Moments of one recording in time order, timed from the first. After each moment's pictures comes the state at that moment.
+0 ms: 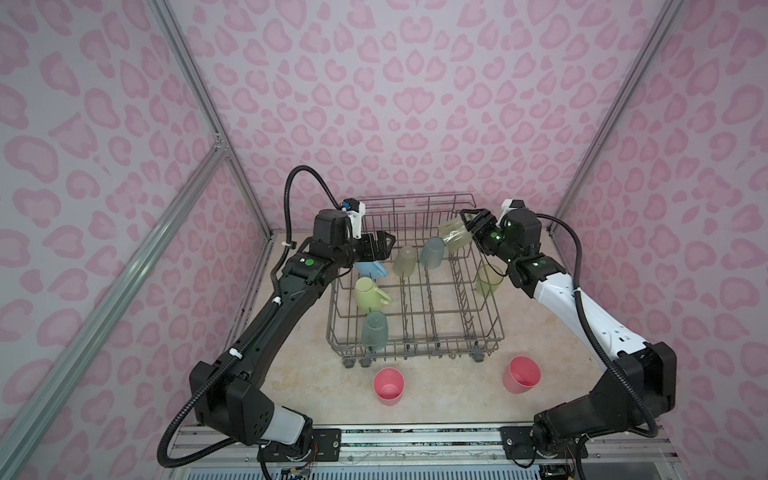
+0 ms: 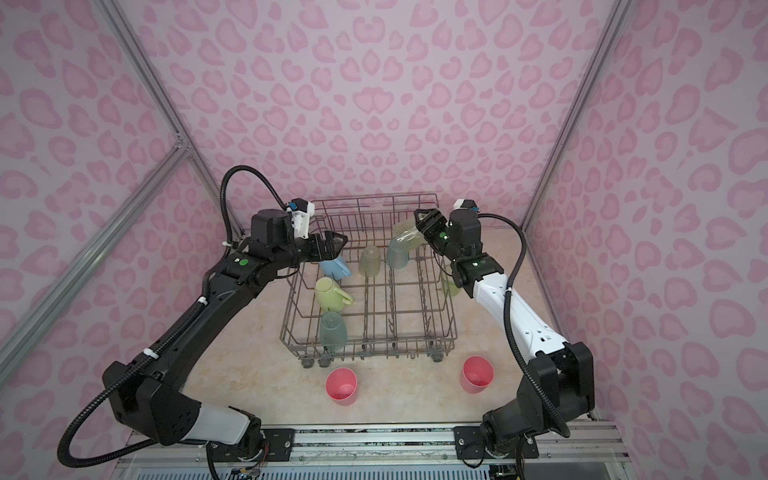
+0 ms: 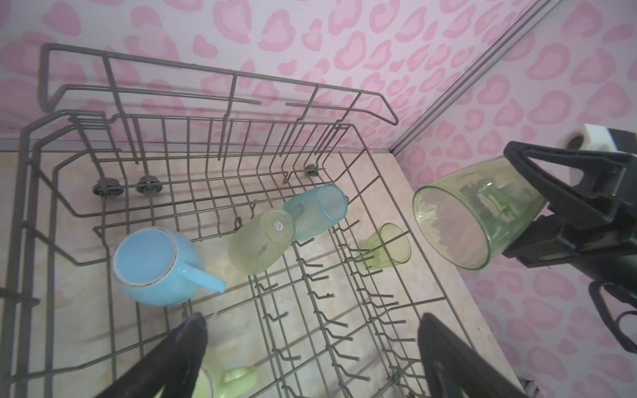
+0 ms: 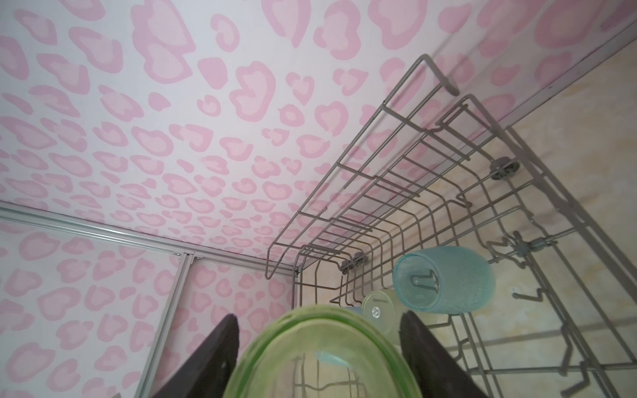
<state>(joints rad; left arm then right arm) -0.38 1.44 1.45 -0.49 0.24 -0.38 0.32 1.49 1.31 -0.06 -0.09 1.03</state>
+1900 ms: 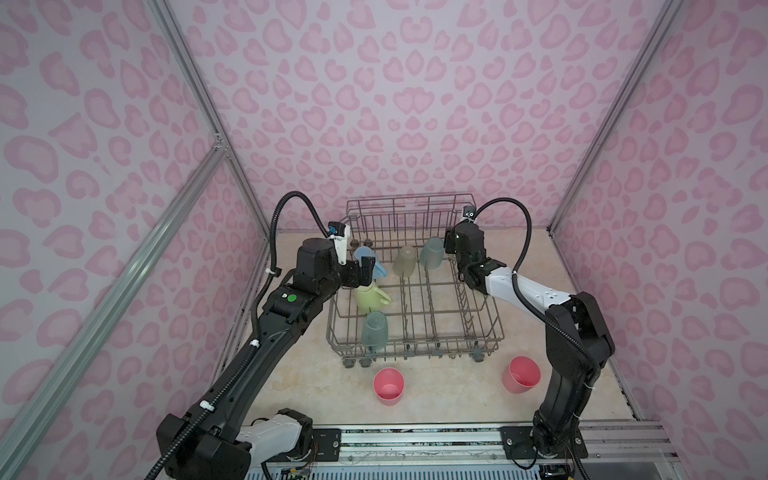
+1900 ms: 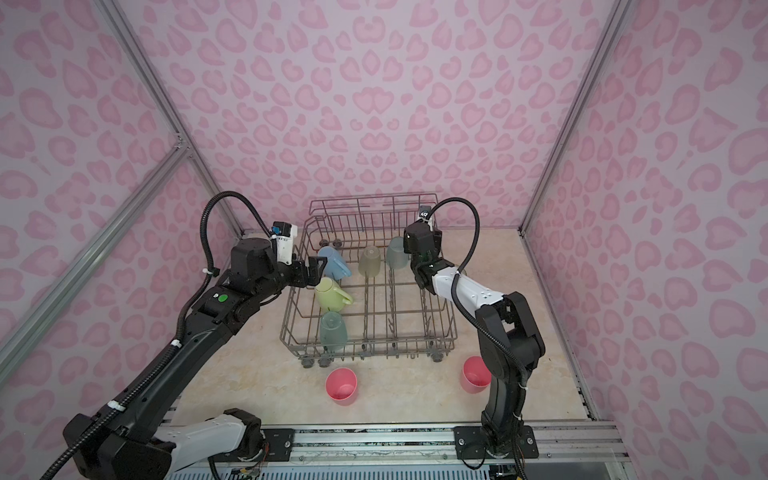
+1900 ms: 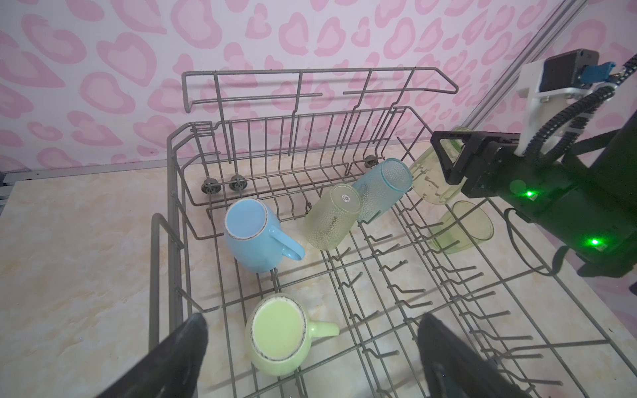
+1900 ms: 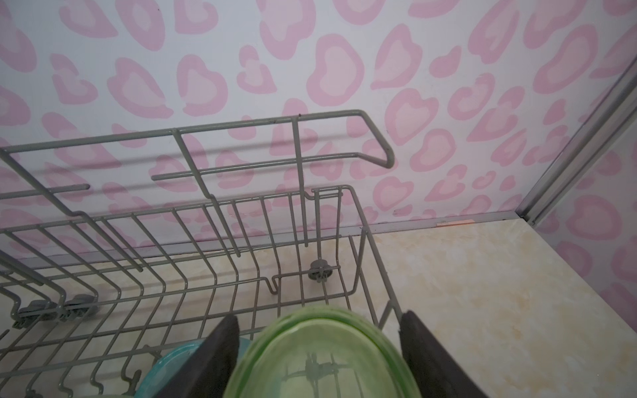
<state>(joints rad) -0.38 1.19 1.17 -0.43 0.04 -0.20 0.46 1.86 1.36 0.19 0.54 0.20</state>
